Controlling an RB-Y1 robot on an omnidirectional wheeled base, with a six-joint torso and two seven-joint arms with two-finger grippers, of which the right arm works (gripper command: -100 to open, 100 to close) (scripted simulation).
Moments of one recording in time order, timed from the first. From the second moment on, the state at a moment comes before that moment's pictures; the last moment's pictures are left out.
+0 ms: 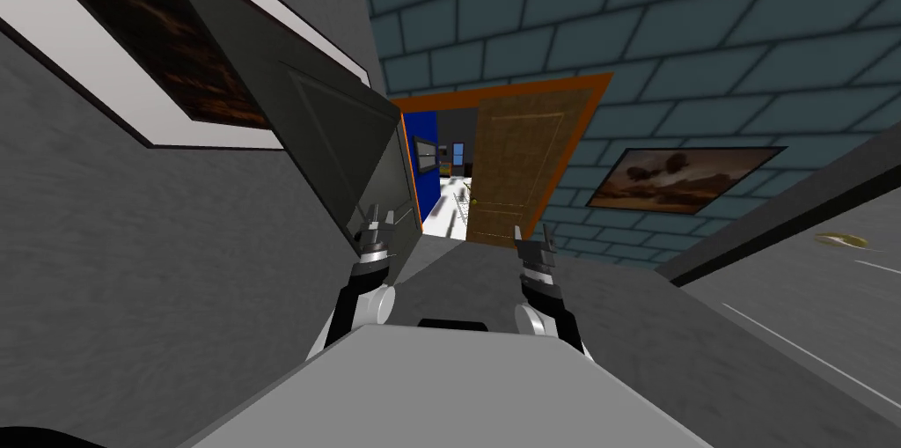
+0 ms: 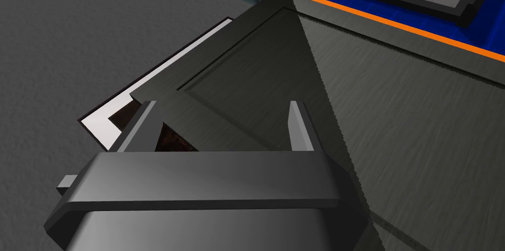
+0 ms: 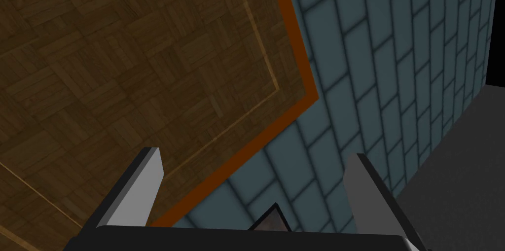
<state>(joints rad) 0.47 -0.03 0.06 -2.04 -0.24 -0.65 -0.18</state>
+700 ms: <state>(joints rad) 0.42 -0.06 0.06 -1.89 -0.32 -0.68 -0.31</state>
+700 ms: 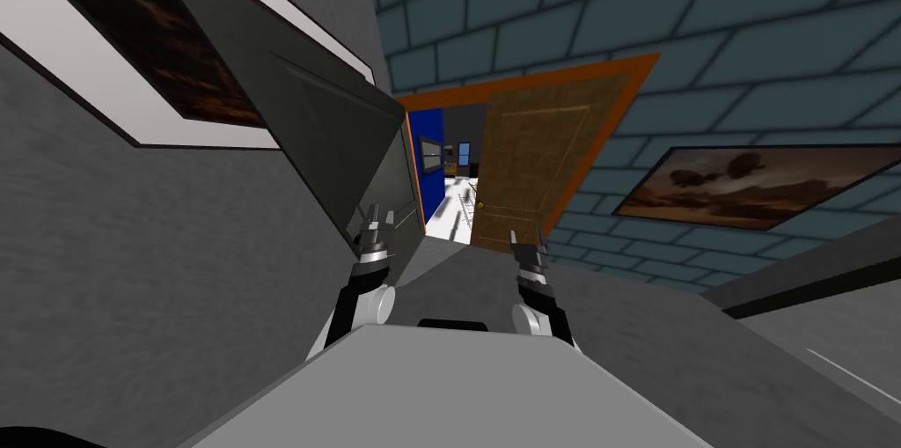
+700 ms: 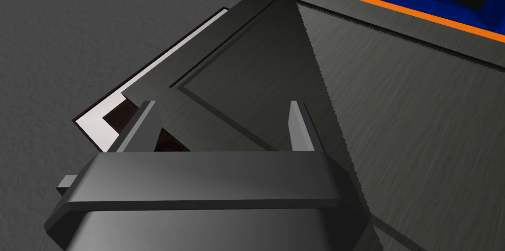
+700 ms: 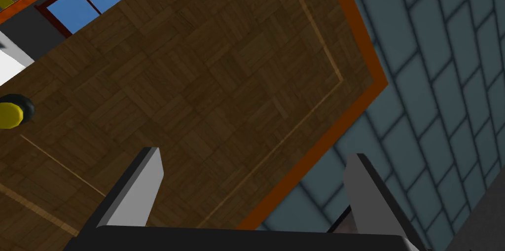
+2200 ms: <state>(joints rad) 0.29 -0.12 0.06 -1.52 -0.53 -0.75 -0.61</state>
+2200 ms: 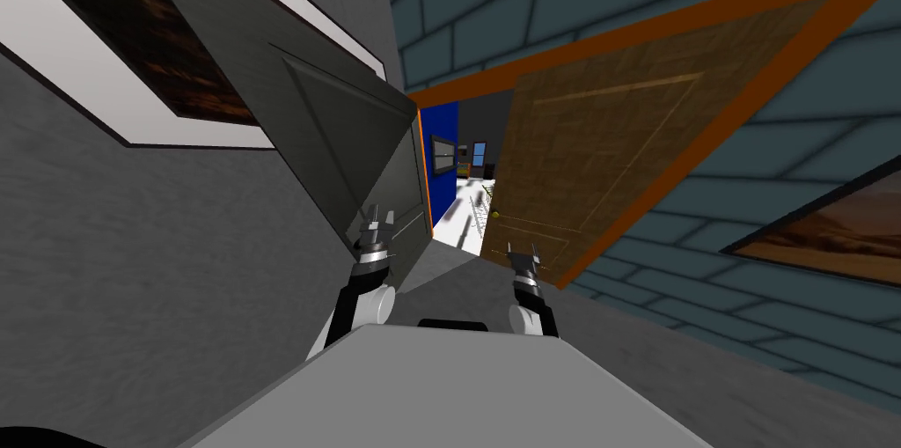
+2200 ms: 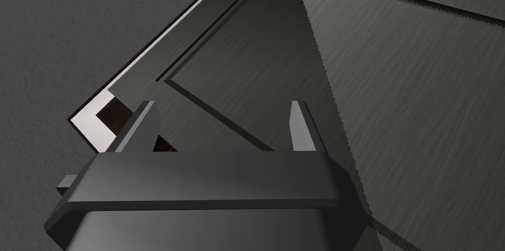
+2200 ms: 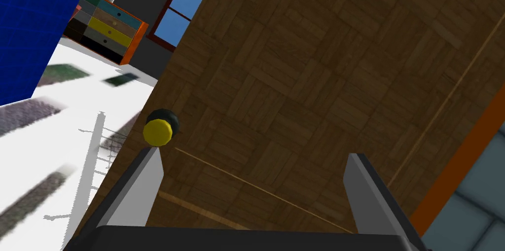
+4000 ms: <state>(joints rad) 0.15 -0.15 0.07 -1.10 -0.76 -0.83 -0.94</state>
